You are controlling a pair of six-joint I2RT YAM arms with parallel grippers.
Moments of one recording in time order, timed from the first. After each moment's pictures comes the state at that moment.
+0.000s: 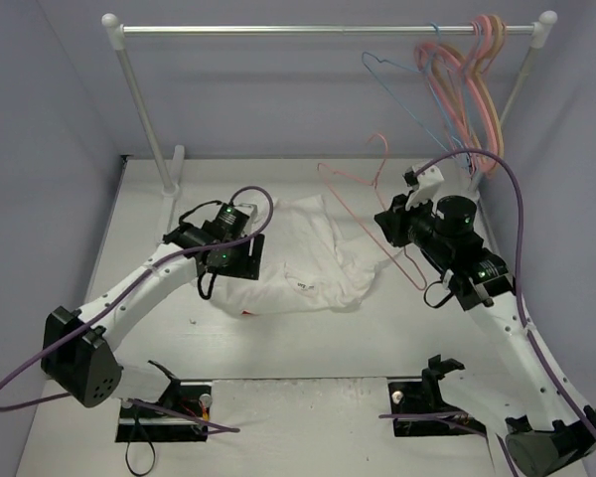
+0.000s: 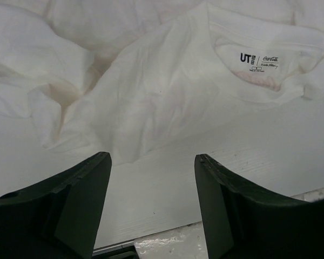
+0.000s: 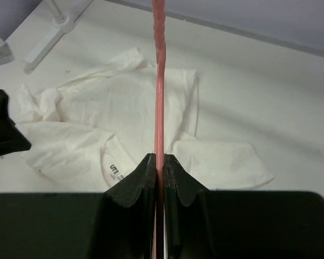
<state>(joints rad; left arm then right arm) -0.56 1.34 1.17 -0.85 -0.02 -0.37 0.36 0.97 1.06 -0.38 -0.17 0.08</state>
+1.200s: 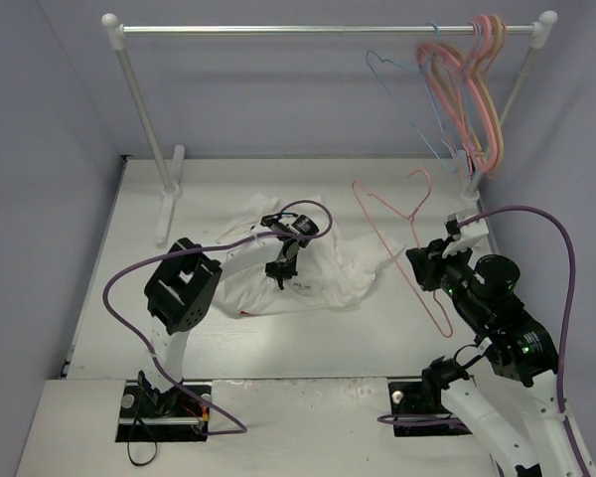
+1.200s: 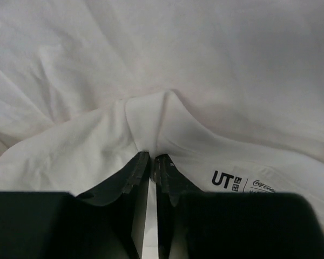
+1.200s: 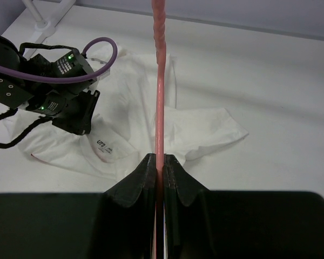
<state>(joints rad) -0.76 2.00 1.47 -0.79 -0.29 -0.65 0.36 0.56 0.93 -0.62 -0.04 0.12</state>
